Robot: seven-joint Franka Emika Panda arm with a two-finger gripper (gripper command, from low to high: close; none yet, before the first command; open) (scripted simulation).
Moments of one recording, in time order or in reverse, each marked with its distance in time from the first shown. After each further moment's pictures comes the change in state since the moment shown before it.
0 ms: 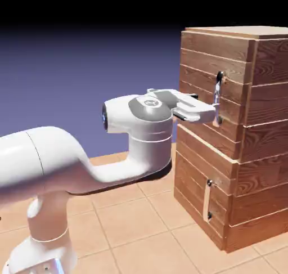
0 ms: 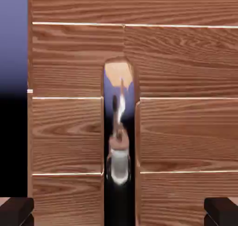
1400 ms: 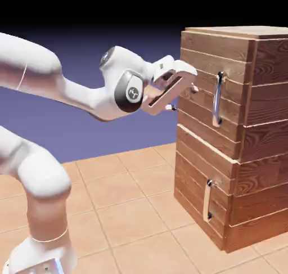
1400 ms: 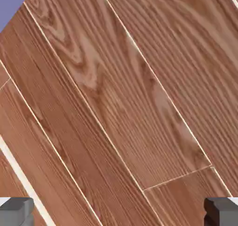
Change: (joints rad) arm -0.637 0.440 0.750 -0.243 1.720 0.123 1.030
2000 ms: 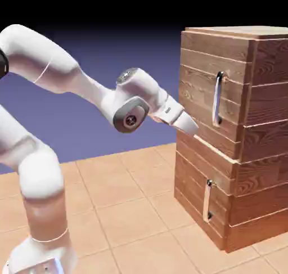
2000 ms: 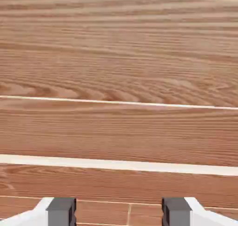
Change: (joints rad) arm -0.242 0.214 0.328 -0.081 0.783 0.036 0.482
